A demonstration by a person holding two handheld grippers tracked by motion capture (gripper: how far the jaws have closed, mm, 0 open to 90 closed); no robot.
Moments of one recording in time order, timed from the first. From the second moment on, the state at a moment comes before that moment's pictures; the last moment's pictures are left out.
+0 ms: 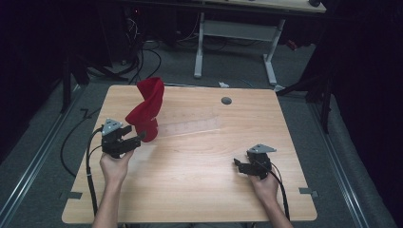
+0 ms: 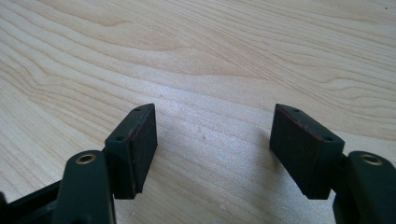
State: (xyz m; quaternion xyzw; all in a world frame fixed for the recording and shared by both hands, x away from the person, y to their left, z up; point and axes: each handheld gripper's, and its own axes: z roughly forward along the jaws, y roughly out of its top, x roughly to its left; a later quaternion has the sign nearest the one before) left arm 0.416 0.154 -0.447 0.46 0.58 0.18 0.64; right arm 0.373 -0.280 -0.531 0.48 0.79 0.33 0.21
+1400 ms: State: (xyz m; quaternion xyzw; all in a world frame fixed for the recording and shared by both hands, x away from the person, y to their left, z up) left arm 0.356 0.087 -0.542 0.56 0.59 0.19 0.55; right arm 0.373 -0.280 -0.531 0.48 0.79 0.33 0.21
